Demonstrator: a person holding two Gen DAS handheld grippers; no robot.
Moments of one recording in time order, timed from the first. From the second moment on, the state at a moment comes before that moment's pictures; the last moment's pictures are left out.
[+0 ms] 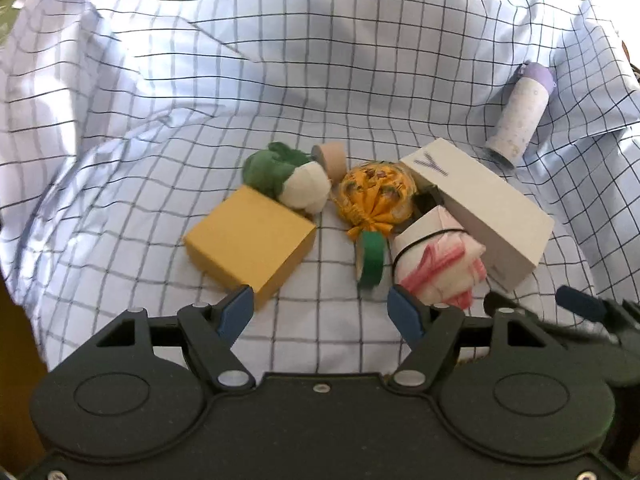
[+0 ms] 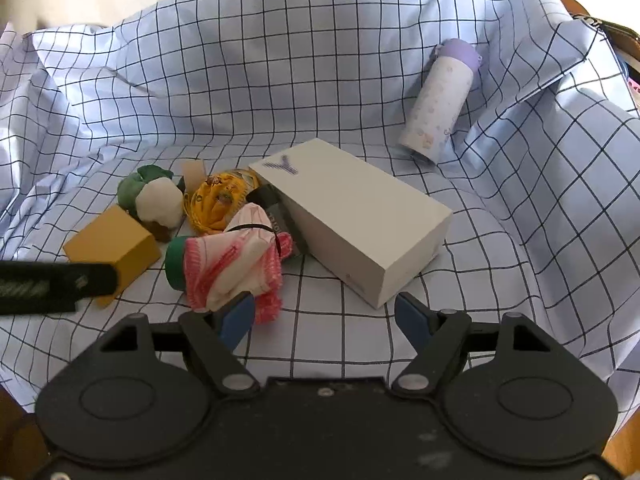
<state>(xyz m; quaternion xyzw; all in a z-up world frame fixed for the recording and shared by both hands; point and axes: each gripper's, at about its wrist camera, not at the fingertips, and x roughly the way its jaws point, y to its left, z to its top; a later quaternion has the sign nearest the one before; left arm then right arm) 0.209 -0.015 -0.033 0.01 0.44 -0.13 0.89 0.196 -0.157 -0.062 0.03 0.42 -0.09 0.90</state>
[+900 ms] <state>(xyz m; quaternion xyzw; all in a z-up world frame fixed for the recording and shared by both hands) 0.258 -0.010 -0.043 0.05 0.43 -0.05 0.90 0.236 -0.135 -0.060 0.01 0.38 -0.05 0.92</state>
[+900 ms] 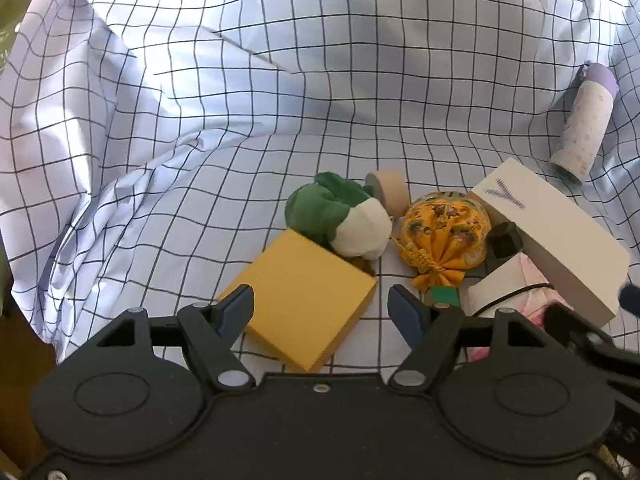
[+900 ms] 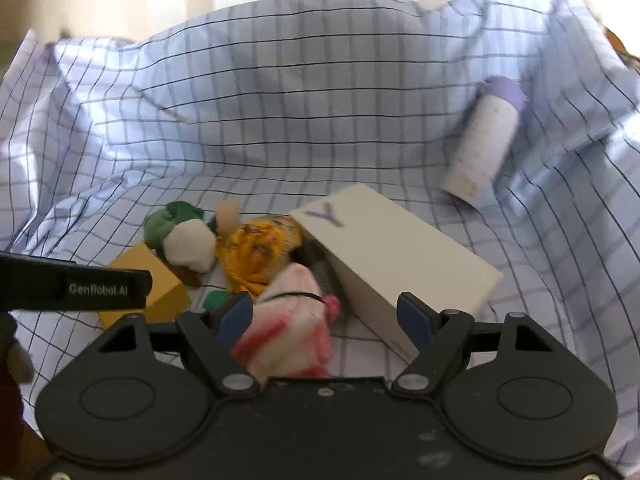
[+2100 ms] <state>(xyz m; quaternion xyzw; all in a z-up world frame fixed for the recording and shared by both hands) 0.258 -0.037 -0.063 0.10 0.44 -0.04 0.89 0.218 -0.141 -0.075 0.01 0.40 -0.02 0.91</state>
